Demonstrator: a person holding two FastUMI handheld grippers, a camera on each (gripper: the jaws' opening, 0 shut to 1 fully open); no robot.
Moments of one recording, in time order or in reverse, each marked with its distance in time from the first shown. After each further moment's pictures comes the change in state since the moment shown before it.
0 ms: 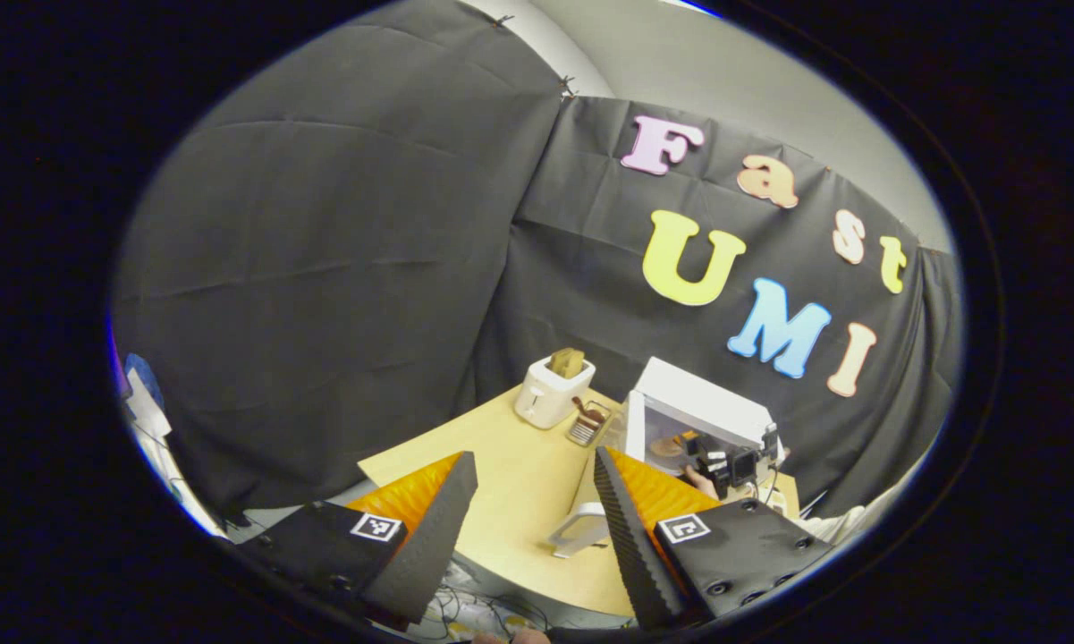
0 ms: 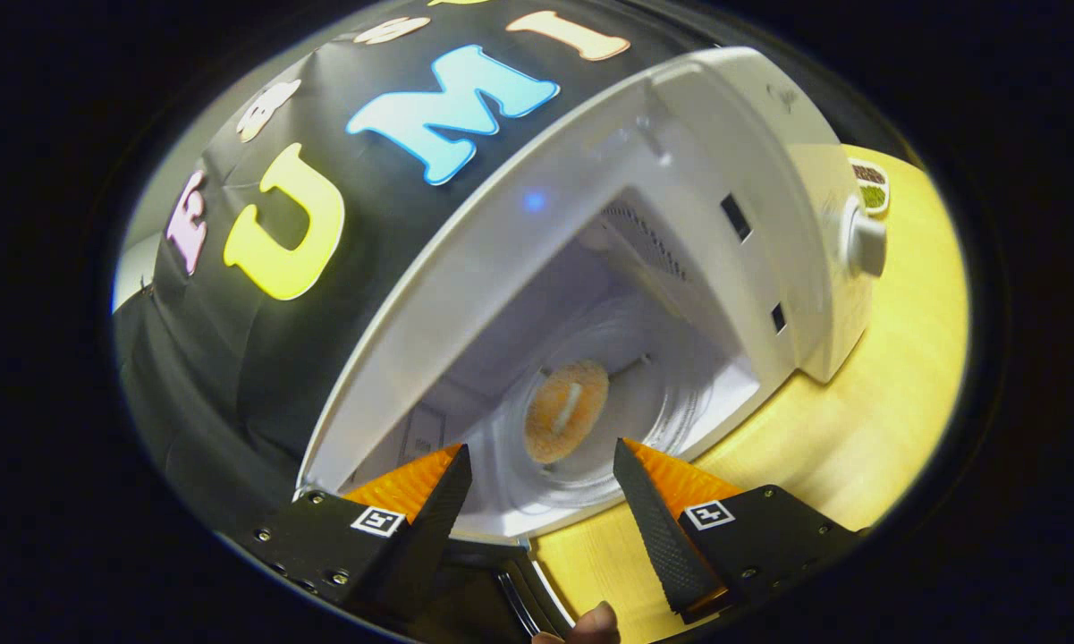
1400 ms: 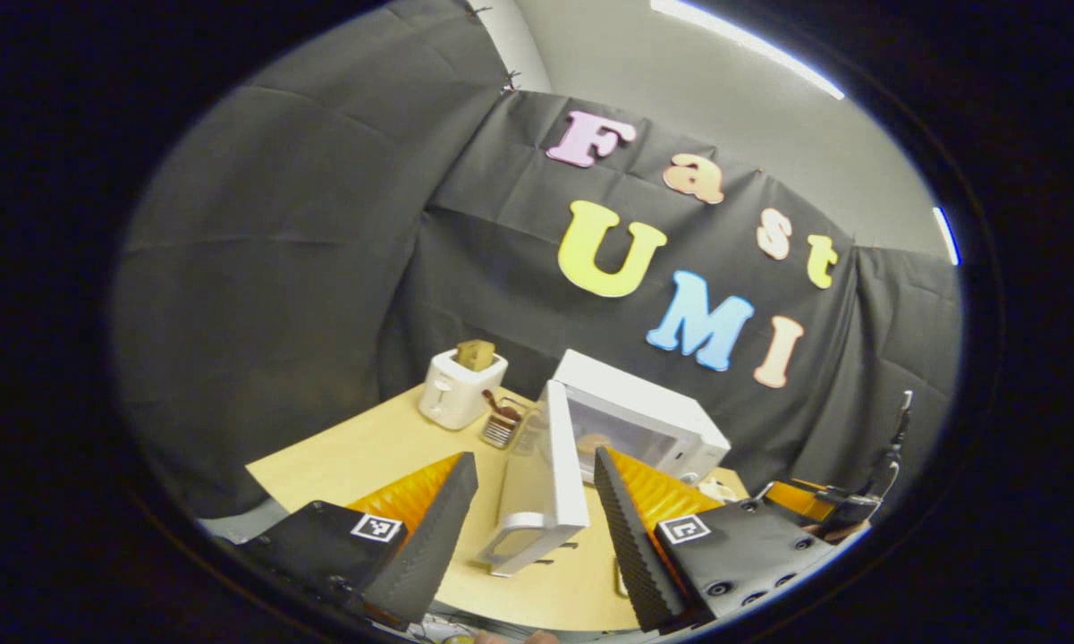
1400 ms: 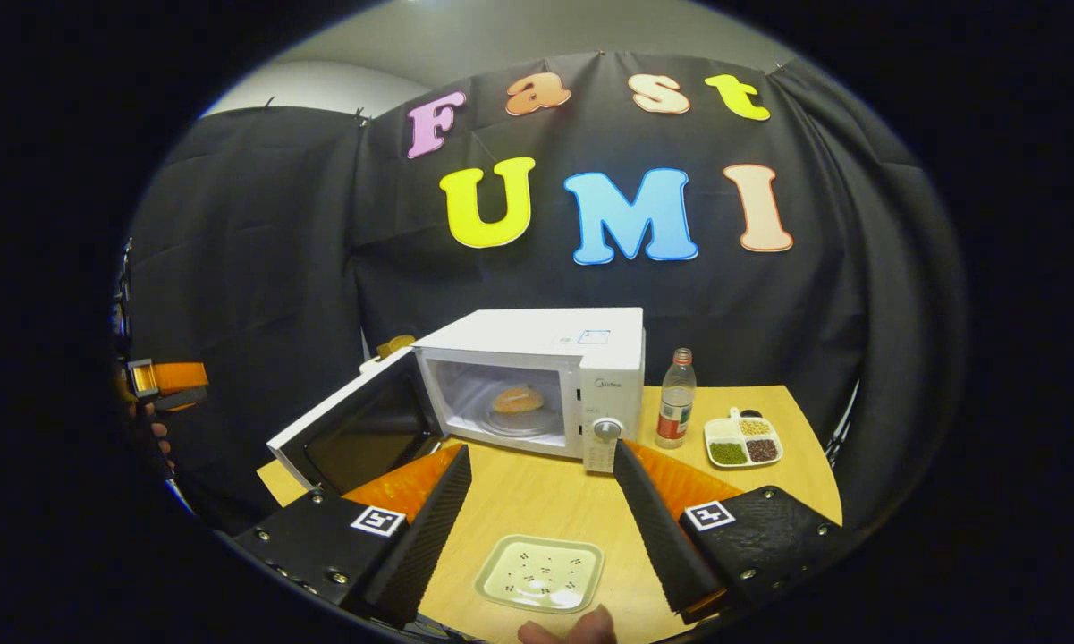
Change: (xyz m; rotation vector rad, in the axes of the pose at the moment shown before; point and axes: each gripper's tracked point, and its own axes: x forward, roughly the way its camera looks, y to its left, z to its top) left arm 0.086 -0.073 -0.063 -0.019 -0.004 -0.365; right arm -0.323 -0.076 0.088 -0.804 -0.051 0.128
